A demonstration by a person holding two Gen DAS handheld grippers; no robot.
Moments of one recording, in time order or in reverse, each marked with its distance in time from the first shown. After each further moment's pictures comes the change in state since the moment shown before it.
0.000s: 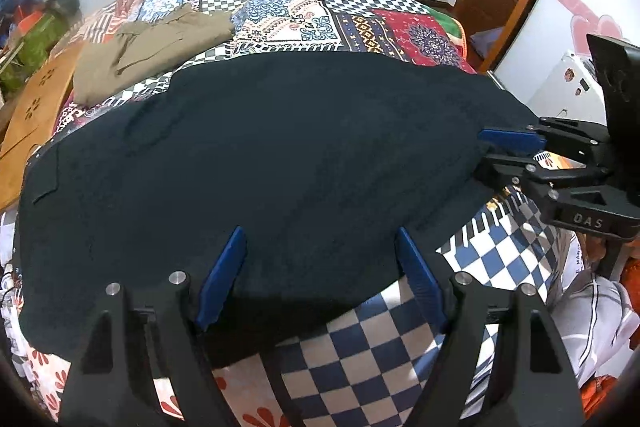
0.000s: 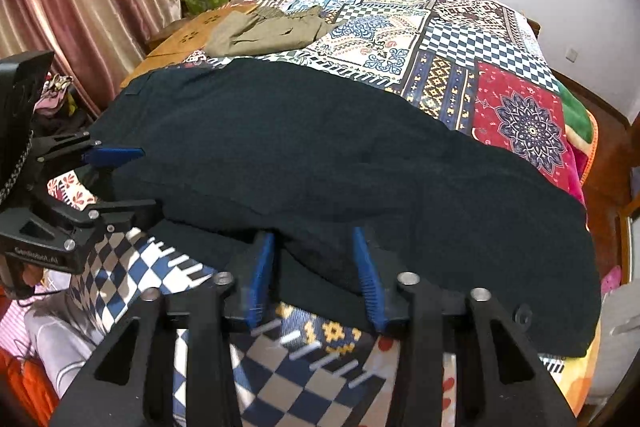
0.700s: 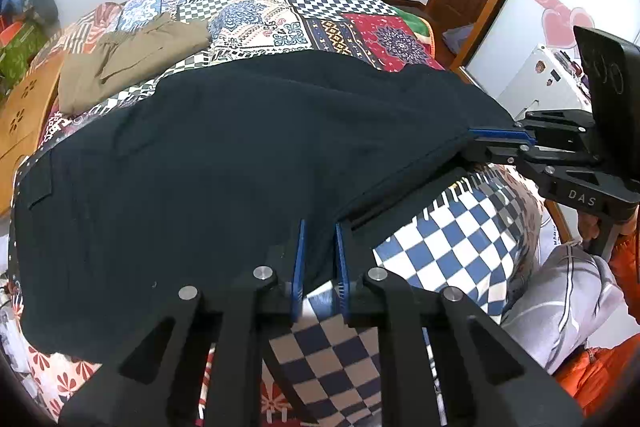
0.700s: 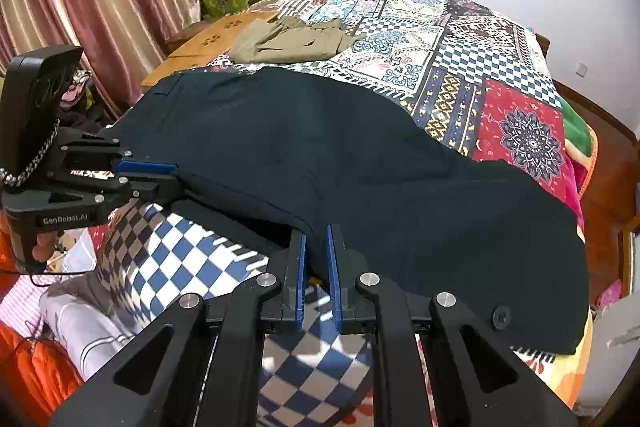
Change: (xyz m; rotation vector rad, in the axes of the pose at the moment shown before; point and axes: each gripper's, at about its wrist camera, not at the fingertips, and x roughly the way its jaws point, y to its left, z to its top) left arm -0.025 -0.007 -0.011 0.053 -0.009 -0.082; right arm -0.032 0.014 -0.010 -0.052 -0.022 0.033
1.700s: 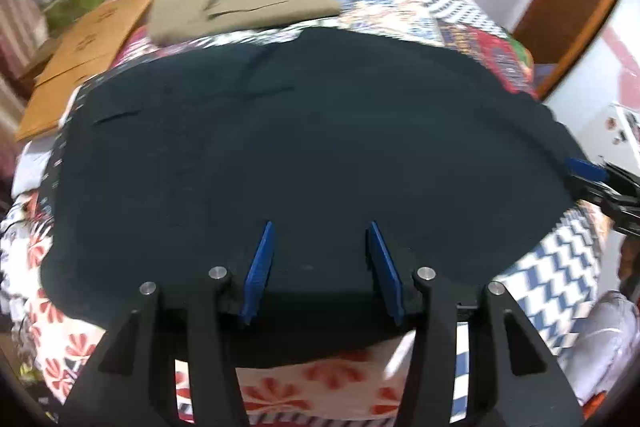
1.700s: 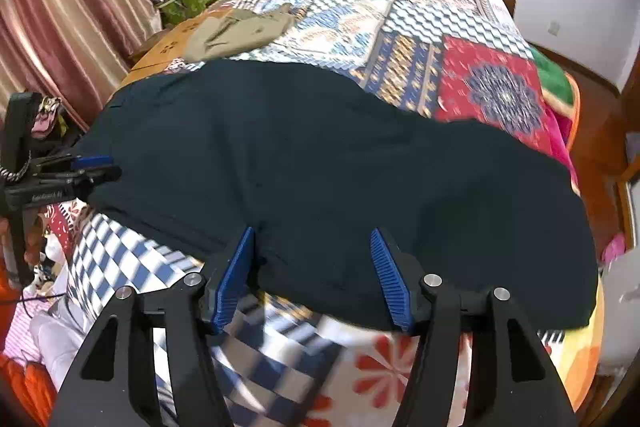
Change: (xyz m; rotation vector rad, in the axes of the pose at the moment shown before) left arm 0.010 0.093 -0.027 -0.266 0.022 0.209; right arm 0.018 -0.041 -0.017 0.158 0.035 -0.043
